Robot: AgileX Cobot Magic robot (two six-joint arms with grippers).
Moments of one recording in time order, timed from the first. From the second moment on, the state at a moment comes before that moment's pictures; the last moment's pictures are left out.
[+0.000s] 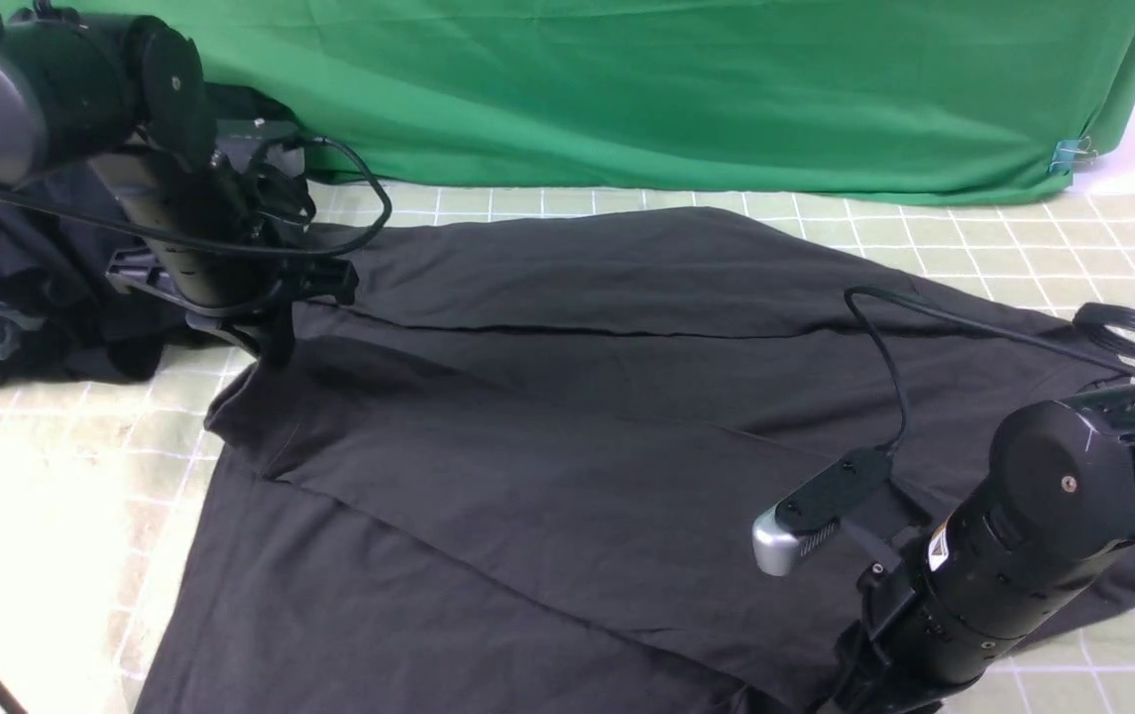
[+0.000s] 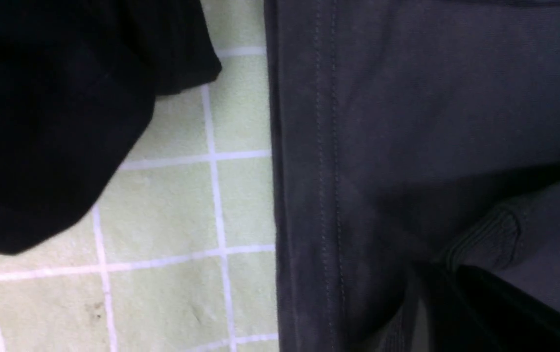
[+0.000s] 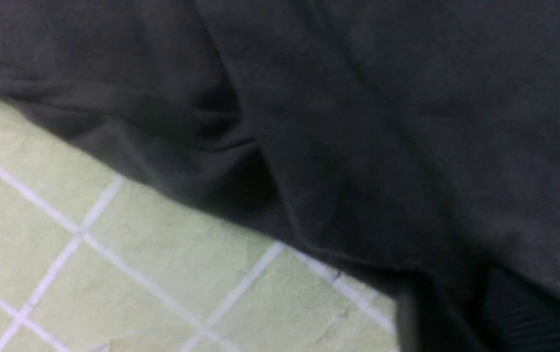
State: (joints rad) right arm 0.53 1.64 -0.81 0.24 0.65 -0.29; left arm -0.13 1.97 -1.58 0.00 0.95 -0.05
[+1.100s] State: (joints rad) right arm 0.53 1.38 -0.62 0.25 0.77 -0.24; left arm -0.13 1.97 -1.58 -0.05 1.04 0.06
